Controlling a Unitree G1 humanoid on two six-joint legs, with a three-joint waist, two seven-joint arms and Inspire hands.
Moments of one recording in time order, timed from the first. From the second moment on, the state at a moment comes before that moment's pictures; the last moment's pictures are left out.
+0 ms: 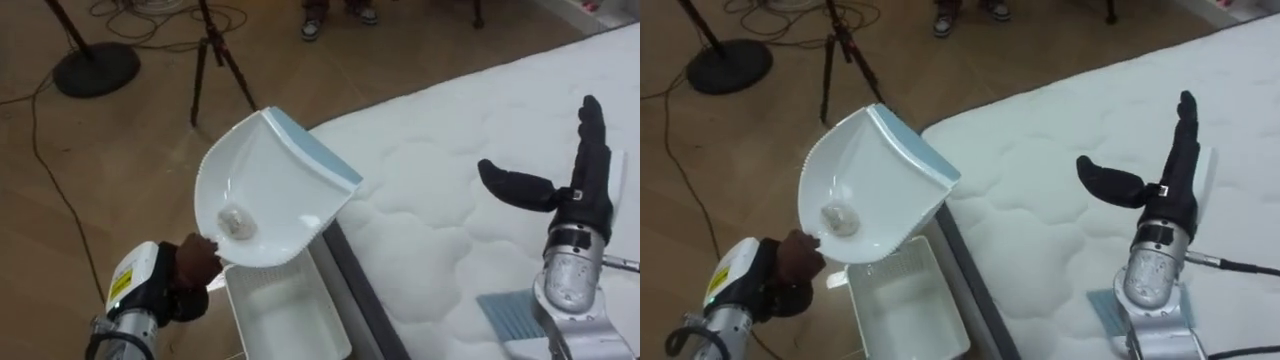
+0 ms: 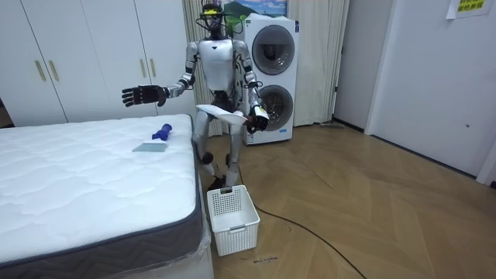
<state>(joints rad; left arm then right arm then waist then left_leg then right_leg) 0.14 0.26 -0.01 0.44 0.62 -0.02 0.19 0.01 -0.32 0.02 0.22 0.03 -0.14 -0.54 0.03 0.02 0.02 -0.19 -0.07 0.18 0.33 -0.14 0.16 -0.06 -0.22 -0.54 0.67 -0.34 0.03</state>
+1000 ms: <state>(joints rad) -0.11 0.33 -0.16 0.82 0.62 -0.01 0.37 -0.17 -0.29 0.11 0.59 0.03 -0.20 -0.54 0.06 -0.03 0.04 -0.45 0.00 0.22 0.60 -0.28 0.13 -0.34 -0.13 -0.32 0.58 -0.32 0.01</state>
